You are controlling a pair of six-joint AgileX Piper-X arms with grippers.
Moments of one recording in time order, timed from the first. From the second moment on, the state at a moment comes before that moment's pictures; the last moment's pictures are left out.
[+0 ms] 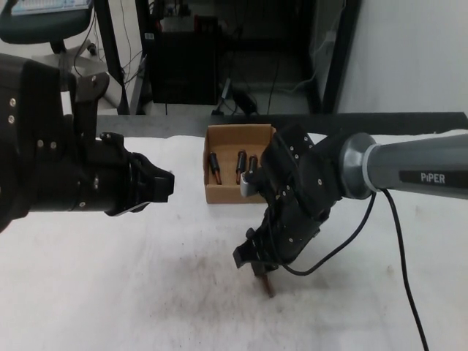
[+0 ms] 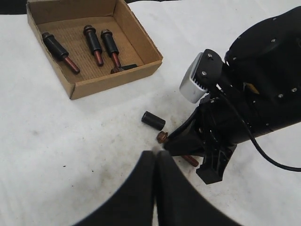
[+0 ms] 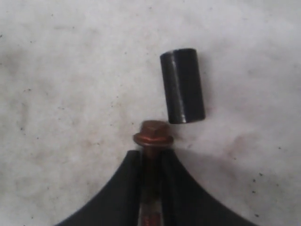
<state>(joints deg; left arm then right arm) -15.5 68.6 -42.8 19.4 29.7 -4.2 32.7 110.2 -67.7 33.7 -10.2 6.5</state>
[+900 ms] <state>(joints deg) -27.5 75.3 -51.4 20.9 37.9 0.4 18.4 87.5 -72.6 42.9 -16.6 5.8</state>
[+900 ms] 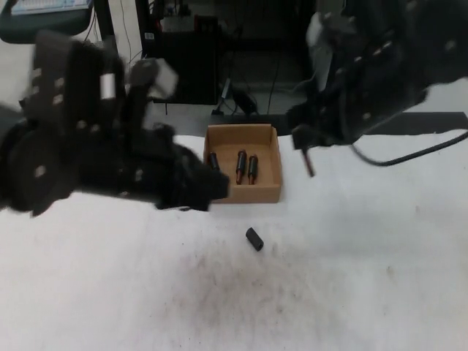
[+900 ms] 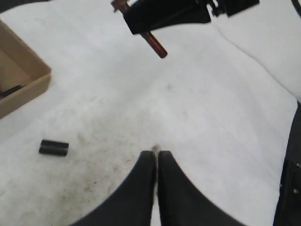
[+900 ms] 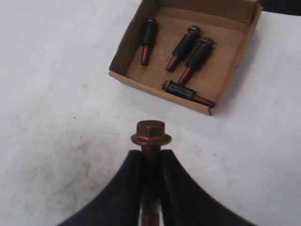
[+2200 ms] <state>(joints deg) -38.8 113.7 -78.1 30.4 15.6 -78.8 8.7 82.5 -72.6 54.9 -17.9 3.1</state>
